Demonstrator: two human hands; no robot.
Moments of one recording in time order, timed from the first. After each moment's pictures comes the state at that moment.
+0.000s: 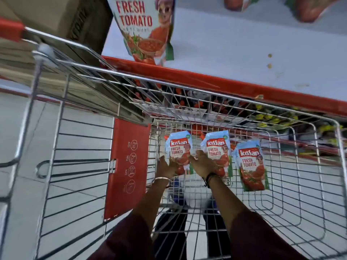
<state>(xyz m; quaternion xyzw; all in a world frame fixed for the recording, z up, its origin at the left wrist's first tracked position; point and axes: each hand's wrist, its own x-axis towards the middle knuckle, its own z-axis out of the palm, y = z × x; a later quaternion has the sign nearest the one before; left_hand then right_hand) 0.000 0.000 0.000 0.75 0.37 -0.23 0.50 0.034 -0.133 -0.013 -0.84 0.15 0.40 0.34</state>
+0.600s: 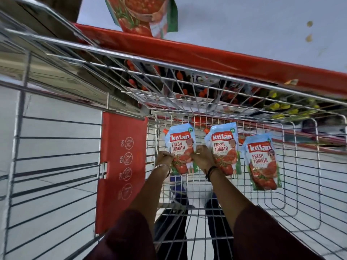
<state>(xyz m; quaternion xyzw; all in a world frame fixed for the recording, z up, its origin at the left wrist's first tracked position) 0.018 0.014 -0.082 0.59 0.53 -0.26 0.55 0.041 -0.127 -0.086 -0.75 0.26 0.39 0.46</state>
